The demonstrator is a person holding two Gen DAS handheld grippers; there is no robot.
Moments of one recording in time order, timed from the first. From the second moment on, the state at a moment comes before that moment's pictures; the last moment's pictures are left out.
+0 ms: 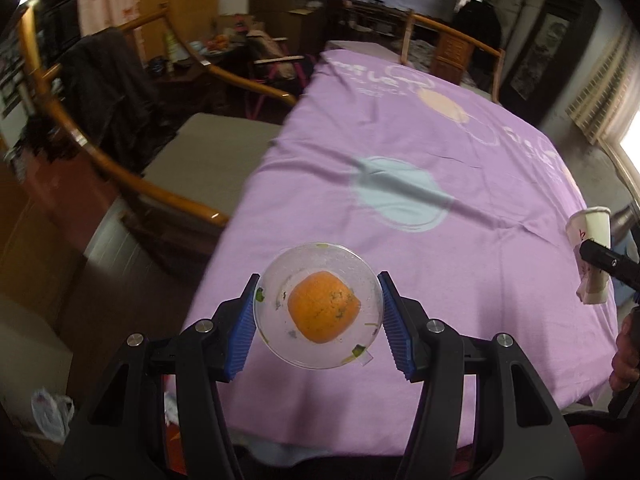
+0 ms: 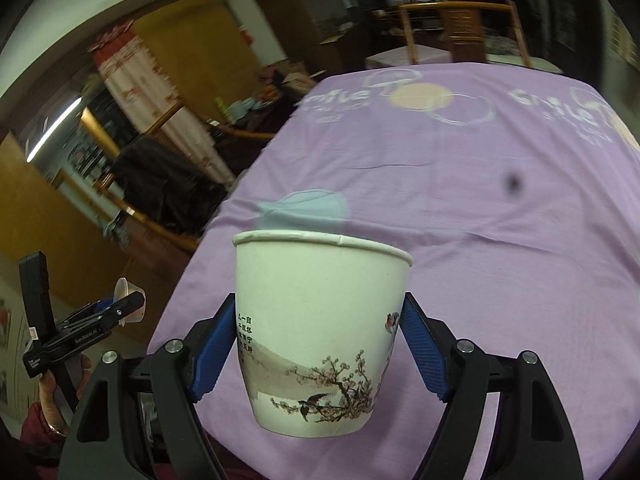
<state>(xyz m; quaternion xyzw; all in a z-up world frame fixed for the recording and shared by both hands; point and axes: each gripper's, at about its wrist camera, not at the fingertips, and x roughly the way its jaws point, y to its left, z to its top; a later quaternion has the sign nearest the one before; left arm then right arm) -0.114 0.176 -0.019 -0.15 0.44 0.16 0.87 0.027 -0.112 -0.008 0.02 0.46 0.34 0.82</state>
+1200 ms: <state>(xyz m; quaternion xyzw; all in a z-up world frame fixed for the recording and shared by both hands) -0.356 0.312 -0.126 -0.31 0.48 0.35 0.74 -0.126 0.134 0.042 -0.16 0.44 0.53 0.71</state>
